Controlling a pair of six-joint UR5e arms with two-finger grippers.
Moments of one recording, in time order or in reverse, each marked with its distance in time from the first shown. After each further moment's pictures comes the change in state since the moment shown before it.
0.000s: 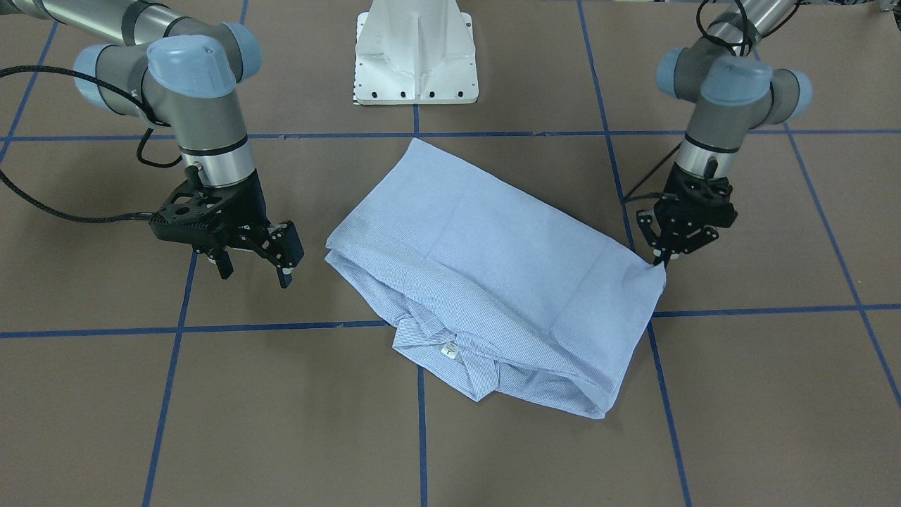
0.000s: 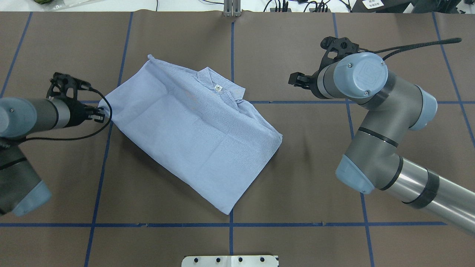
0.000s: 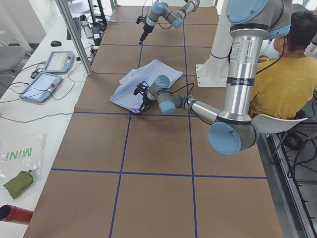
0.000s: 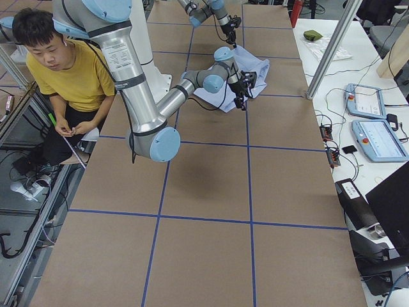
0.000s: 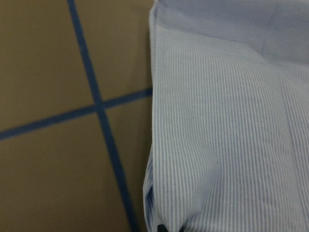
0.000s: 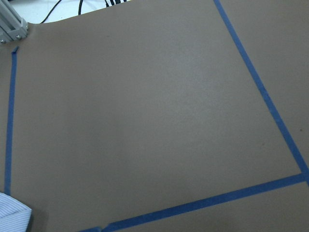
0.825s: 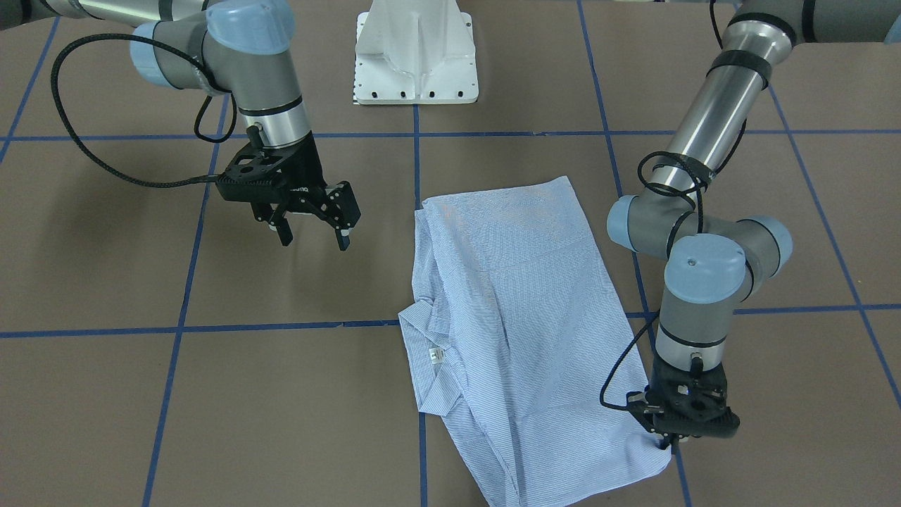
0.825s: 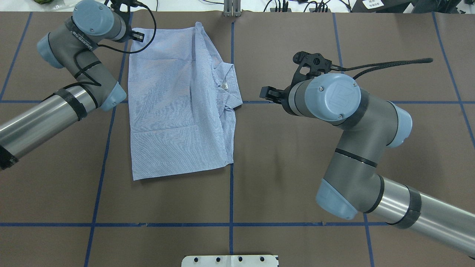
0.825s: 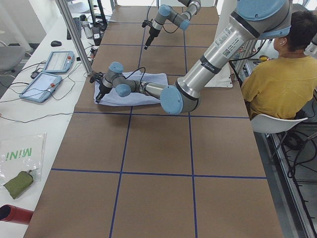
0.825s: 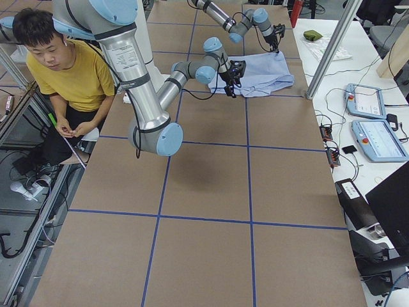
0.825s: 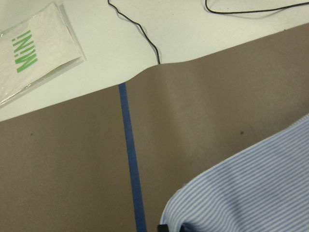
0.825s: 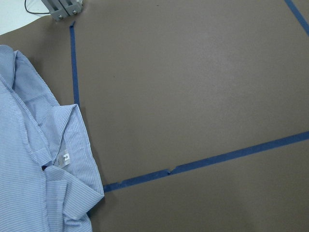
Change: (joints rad) left arm -0.158 -0.585 0.669 -0.004 0.009 0.093; right arm -0.103 0.080 0.043 -0.060 -0.040 0.085
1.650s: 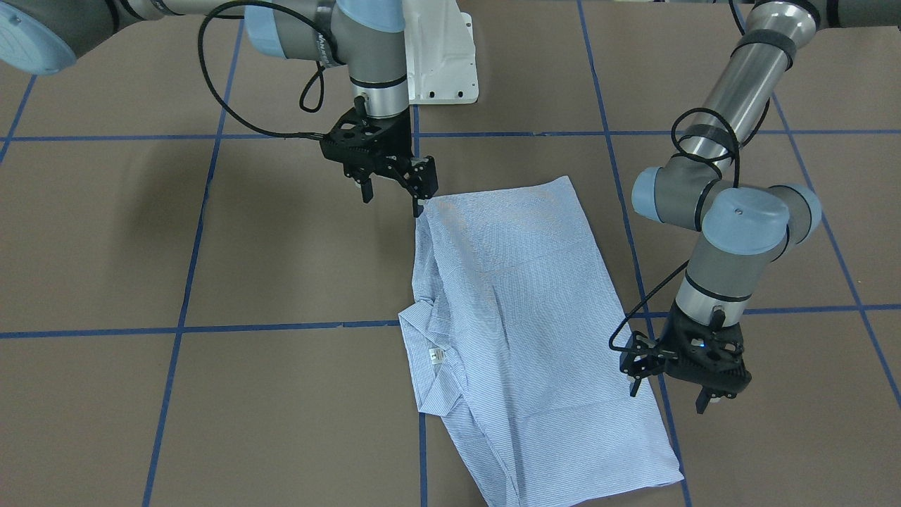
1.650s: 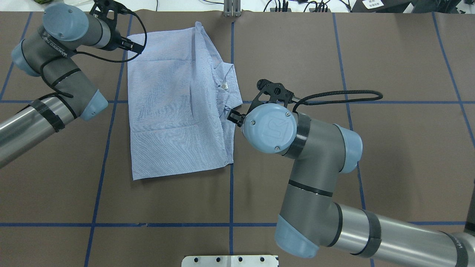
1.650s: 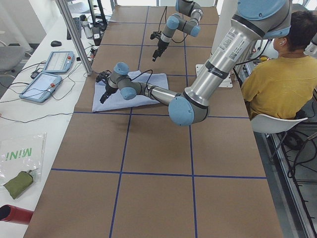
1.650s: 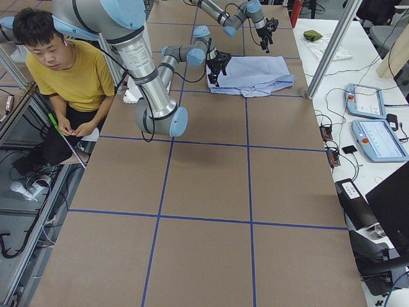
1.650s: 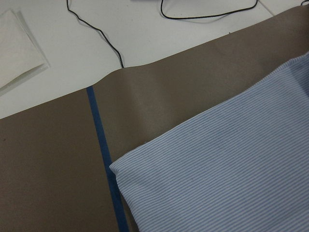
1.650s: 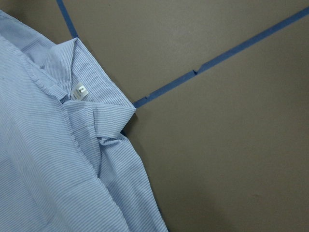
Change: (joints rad) left arm -0.009 0.154 -0.221 -0.014 -0.129 0.036; right arm -0.185 0.219 -0.144 -0.187 -0.093 0.363
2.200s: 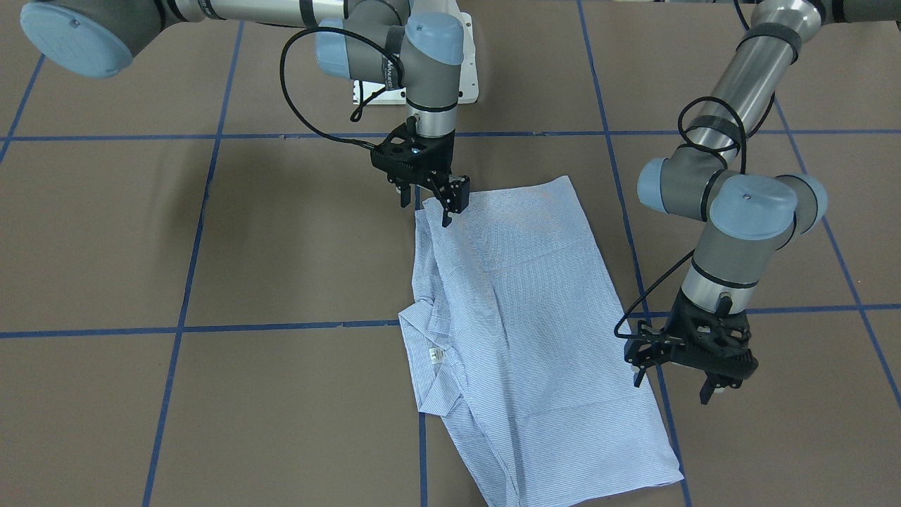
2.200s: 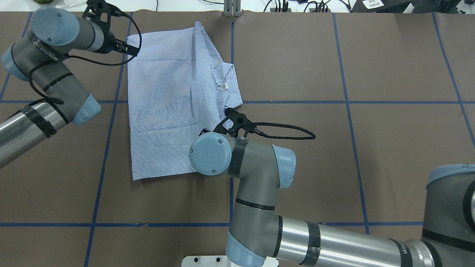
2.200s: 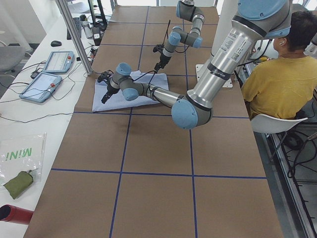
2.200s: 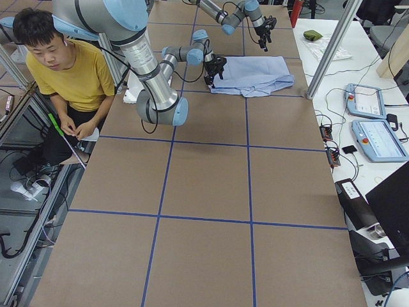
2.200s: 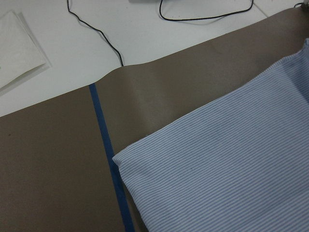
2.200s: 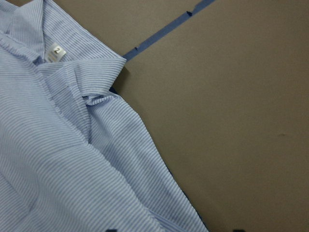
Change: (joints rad) left arm 0.000 0.032 -0.044 0.000 -0.001 -0.003; right arm -0.067 0.095 -0.182 0.006 -0.047 0.154
